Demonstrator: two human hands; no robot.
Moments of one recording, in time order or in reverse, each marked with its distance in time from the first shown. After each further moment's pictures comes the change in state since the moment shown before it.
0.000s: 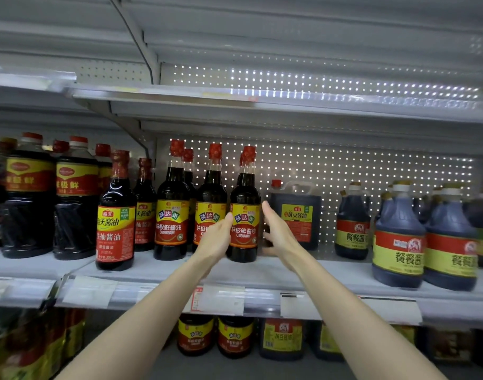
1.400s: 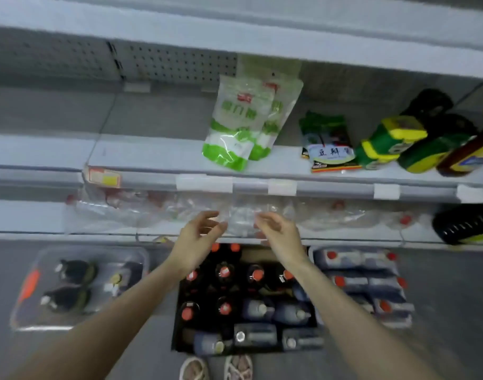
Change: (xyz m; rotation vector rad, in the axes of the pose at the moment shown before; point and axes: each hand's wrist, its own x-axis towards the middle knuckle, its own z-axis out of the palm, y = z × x) left_hand -0.391 -0.519 0.051 0.133 -0.158 -0.634; right_hand -0.379 0.564 0.011 -0.165 0.089 0.654
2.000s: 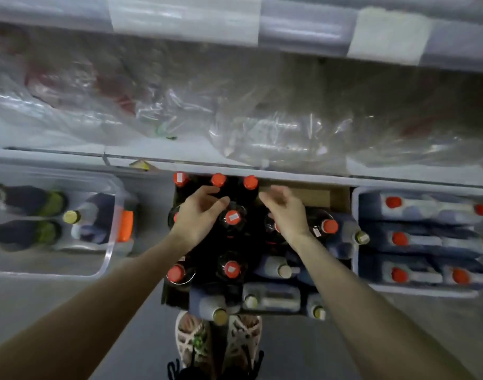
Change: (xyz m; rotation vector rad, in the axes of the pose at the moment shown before) left_hand 0.080 -0.272 0.071 0.102 -0.002 -0.278; right_hand 0.096 0.293 0.071 -0.102 0.009 0.280
